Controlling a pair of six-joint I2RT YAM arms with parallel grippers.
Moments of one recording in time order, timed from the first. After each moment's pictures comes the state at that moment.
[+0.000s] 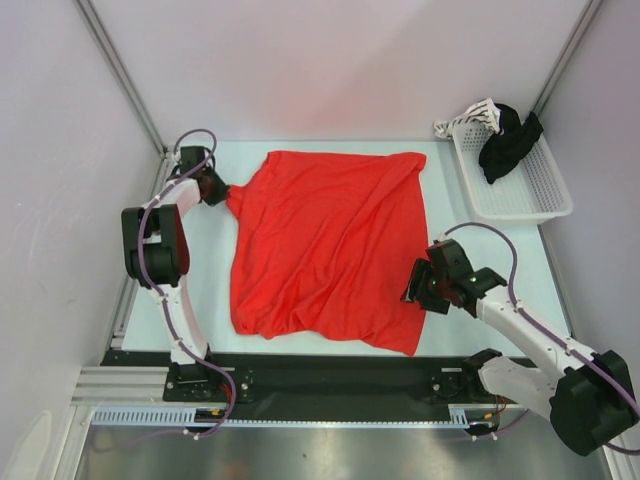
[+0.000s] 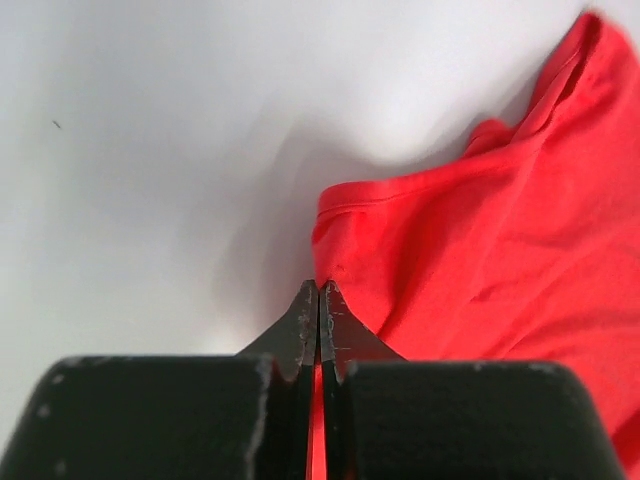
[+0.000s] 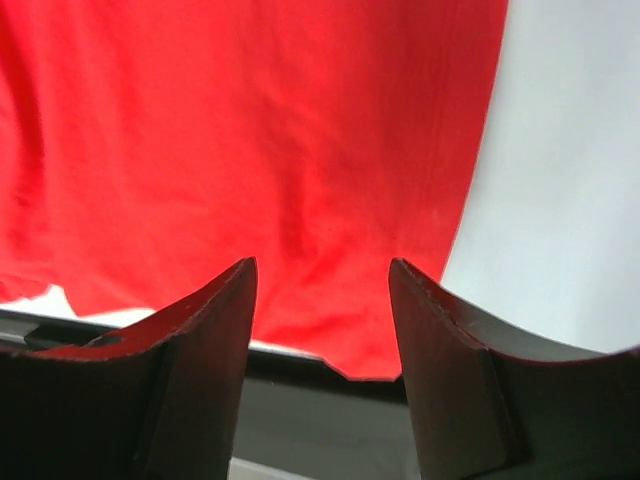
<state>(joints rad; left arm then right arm) 0.08 2.08 1.50 -0.27 0.06 -0.60 0.43 1.02 0.62 -0.61 -0.05 0.72</state>
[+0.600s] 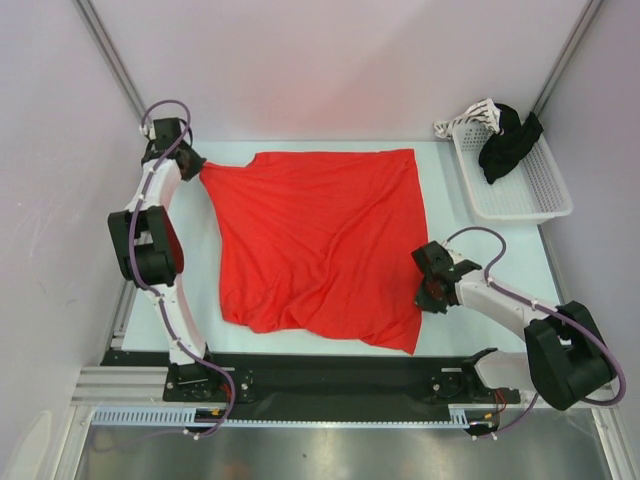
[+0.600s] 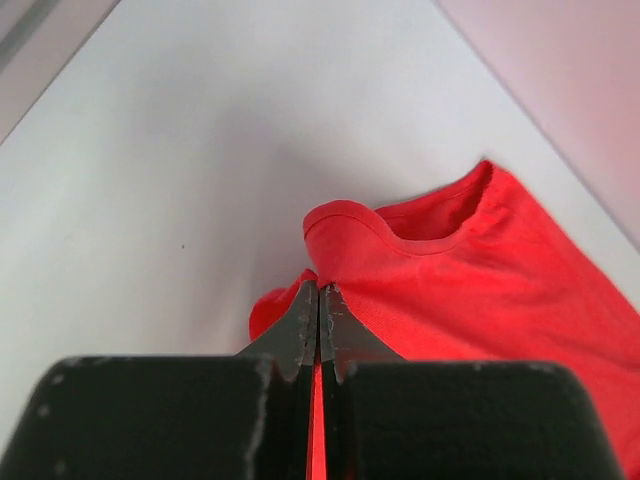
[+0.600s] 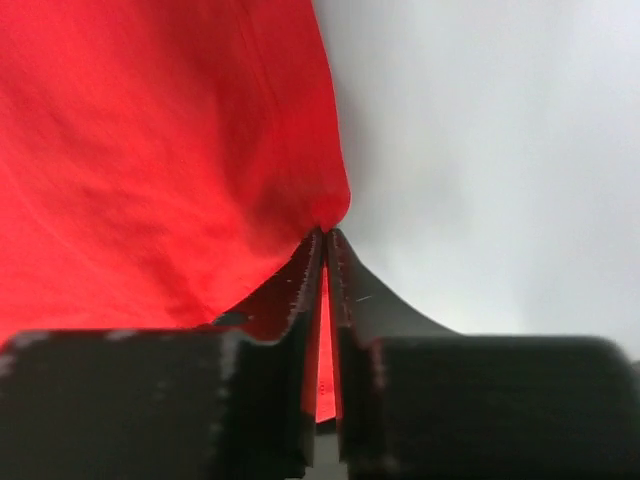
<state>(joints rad) 0.16 2.08 1.78 -0.44 -0.07 -0.59 0.48 1.27 0.60 -0.60 0.21 0.88</state>
